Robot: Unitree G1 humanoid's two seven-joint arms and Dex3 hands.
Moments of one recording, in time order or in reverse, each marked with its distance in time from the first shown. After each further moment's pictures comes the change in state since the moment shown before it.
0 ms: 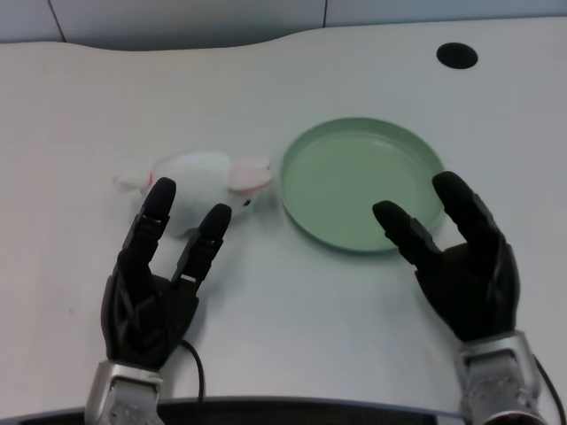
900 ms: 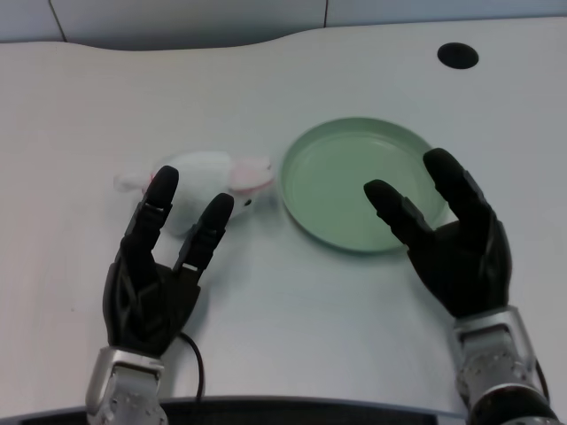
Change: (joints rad) left arm -0.027 0.014 -0.023 -0.010 0.006 0.013 0.038; right arm -0.091 -0.028 -0.004 0.080 -0.006 0.010 -0.007
